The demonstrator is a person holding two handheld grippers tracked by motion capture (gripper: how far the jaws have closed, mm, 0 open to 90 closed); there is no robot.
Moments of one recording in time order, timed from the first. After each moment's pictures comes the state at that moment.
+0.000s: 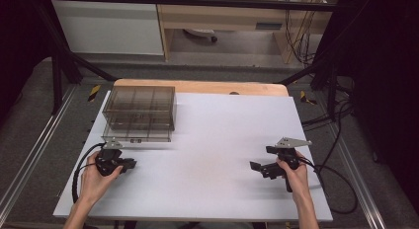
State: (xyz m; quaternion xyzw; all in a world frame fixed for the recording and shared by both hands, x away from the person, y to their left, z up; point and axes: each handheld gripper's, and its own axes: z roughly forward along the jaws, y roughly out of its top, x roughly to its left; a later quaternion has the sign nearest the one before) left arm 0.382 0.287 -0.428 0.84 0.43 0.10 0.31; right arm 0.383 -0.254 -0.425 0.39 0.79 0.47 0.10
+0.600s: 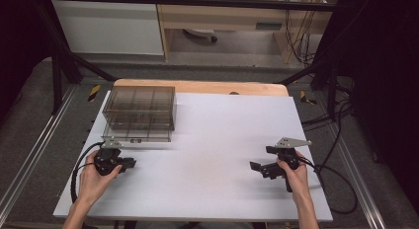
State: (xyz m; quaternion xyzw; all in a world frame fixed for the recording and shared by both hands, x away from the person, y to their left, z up) left arm 0.380 0.288 -0.421 0.84 0.43 0.10 0.32; right arm 0.384 -0.254 -0.426 0.39 0.79 0.47 0.10
